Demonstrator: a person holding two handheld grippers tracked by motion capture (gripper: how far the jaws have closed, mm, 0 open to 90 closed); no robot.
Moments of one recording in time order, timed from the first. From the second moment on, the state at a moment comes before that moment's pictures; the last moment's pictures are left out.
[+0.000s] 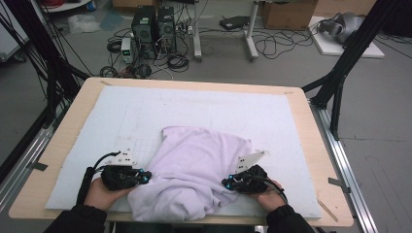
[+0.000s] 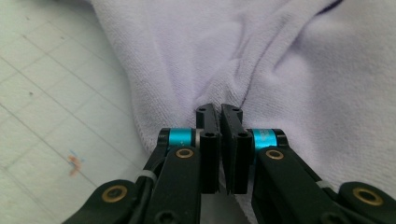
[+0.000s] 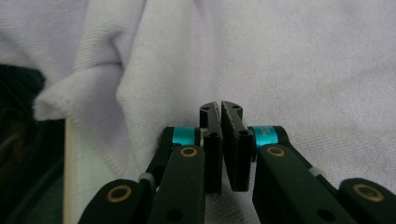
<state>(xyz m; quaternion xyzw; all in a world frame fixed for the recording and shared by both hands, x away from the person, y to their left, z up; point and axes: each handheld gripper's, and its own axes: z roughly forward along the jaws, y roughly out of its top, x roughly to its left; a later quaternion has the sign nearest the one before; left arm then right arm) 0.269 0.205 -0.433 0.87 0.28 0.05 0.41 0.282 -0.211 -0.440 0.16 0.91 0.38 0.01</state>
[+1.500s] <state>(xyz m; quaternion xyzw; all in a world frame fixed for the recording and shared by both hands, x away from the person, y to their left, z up) 0.274 0.200 -0.409 0.84 0.28 0.09 0.46 0.294 -0.233 -0.420 0.21 0.89 0.41 0.04</state>
